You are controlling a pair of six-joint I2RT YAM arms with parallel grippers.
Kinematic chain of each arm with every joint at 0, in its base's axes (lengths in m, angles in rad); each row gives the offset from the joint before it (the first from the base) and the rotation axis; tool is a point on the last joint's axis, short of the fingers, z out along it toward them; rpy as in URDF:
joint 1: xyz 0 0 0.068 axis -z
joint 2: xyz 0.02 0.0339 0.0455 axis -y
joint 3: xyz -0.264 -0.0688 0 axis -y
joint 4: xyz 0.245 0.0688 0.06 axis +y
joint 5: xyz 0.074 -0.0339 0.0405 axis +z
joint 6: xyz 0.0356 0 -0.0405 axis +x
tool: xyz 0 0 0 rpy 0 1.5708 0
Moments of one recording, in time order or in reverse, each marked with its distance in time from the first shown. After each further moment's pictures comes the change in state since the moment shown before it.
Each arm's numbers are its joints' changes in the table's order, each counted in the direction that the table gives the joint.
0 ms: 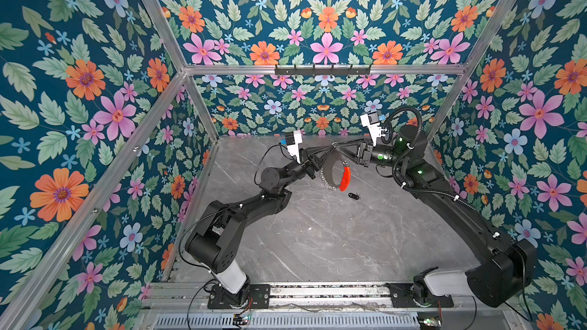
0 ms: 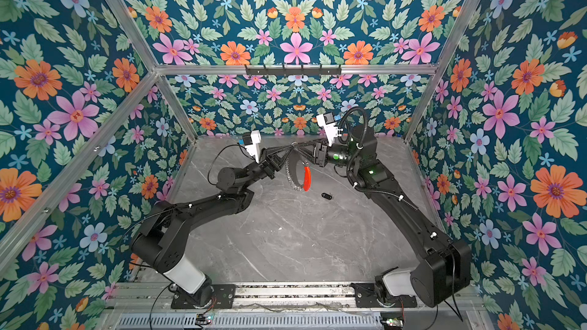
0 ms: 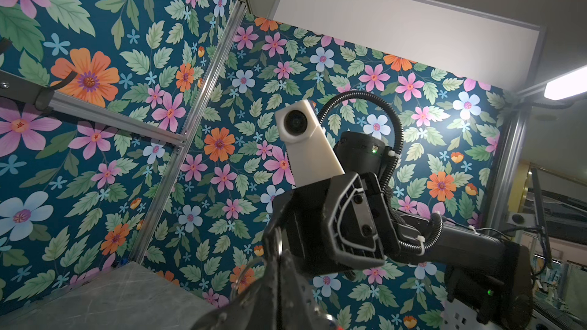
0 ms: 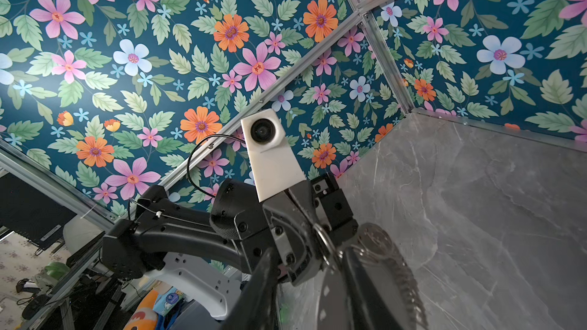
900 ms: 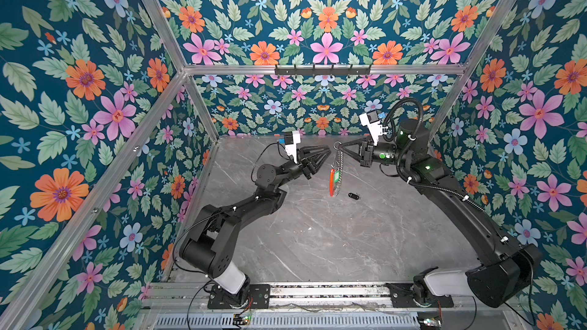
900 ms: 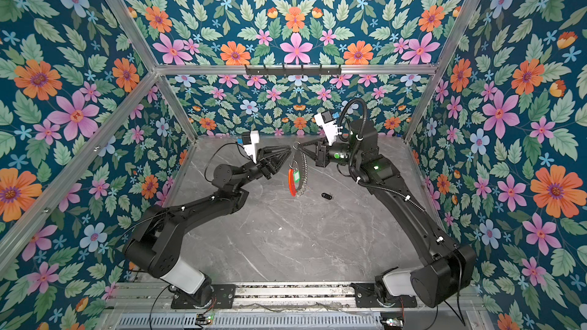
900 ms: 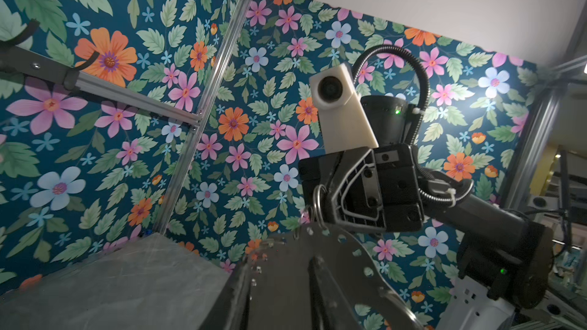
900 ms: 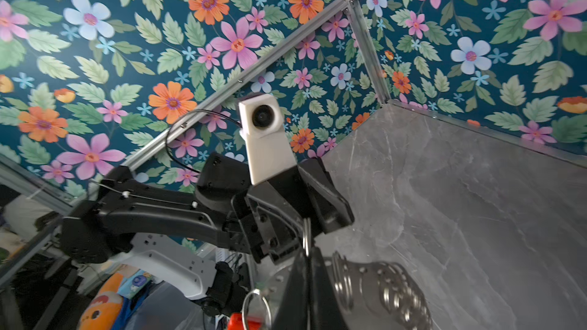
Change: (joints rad) left arm -0.069 0.093 -0.034 0.205 -0.092 0.114; right arm -0.007 -0.004 0.174 0.370 -0.096 -0.282
